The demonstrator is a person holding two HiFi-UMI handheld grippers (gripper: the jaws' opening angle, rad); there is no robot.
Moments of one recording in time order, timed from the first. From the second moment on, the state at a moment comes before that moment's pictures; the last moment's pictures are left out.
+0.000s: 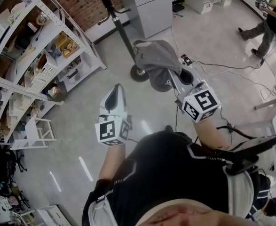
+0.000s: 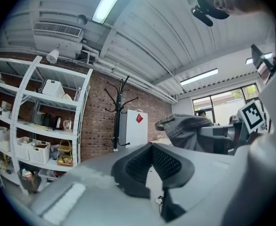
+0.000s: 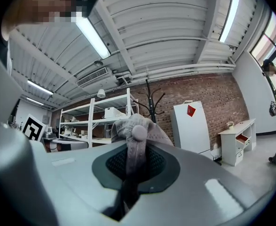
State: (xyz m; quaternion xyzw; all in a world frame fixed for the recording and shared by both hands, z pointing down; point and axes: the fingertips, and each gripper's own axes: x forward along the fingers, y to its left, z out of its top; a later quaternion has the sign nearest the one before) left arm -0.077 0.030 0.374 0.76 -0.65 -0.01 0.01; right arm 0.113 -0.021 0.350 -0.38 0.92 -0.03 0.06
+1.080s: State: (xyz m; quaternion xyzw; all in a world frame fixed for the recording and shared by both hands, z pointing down) left arm -0.104 -0.138 0.395 0.80 -0.60 -0.01 0.01; right arm 0.071 -0.172 0.351 -0.40 0.91 -0.02 0.06
